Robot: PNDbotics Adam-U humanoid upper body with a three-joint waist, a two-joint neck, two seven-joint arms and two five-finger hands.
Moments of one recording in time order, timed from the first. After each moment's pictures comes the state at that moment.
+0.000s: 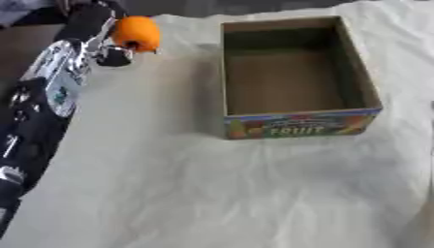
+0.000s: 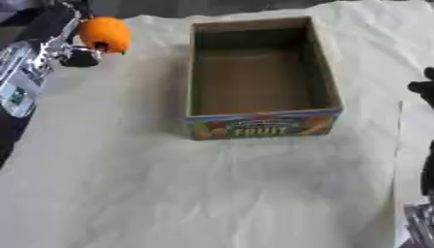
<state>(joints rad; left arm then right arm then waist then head) -1.13 0.38 -0.16 -0.97 -0.94 0.05 -0.08 -0.13 -0.35 -0.05 -1.98 0.11 -0.13 -0.48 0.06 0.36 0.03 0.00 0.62</state>
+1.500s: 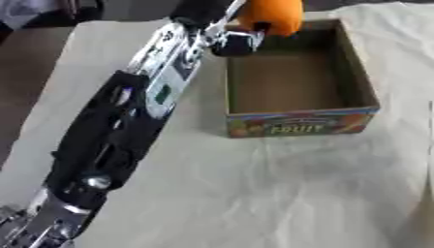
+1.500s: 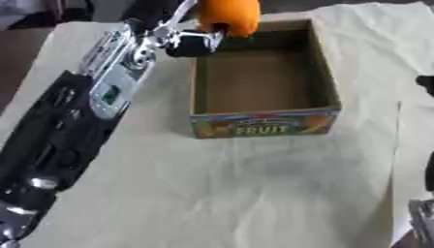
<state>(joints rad) -1.14 0.08 -0.32 -1.22 -1.06 0.03 -0.08 -0.15 -0.33 -0.05 -1.98 0.07 -0.13 -0.47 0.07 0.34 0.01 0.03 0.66</state>
